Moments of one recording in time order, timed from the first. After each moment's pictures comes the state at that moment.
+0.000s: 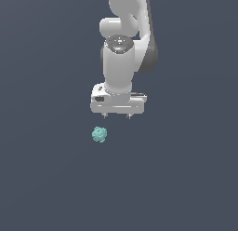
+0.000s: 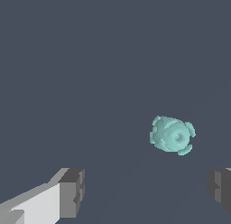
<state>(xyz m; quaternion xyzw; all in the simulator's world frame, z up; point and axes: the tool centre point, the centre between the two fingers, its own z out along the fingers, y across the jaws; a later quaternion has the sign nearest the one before) 0.001 -0.007 0.197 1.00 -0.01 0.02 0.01</state>
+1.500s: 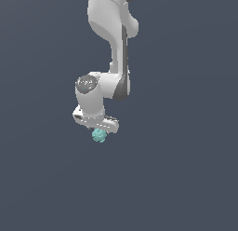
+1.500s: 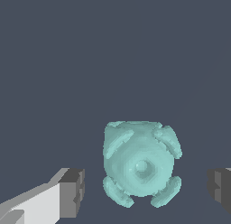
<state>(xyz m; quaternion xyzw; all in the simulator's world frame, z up) -0.001 -0.101 0.083 0.99 -0.14 0.00 0.00</state>
